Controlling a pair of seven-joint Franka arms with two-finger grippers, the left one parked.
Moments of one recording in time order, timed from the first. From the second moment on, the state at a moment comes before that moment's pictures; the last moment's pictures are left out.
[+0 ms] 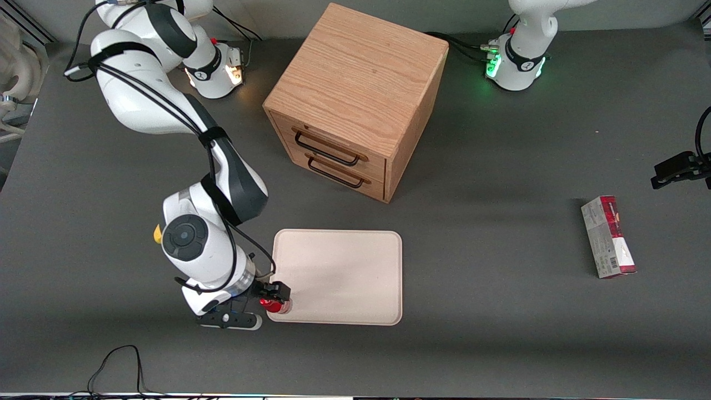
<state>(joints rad) 0.20 0.89 0.31 -0.94 -0.30 1.96 0.54</state>
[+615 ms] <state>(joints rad) 0.19 0.31 -0.01 -1.47 -0.03 1.80 0.24</state>
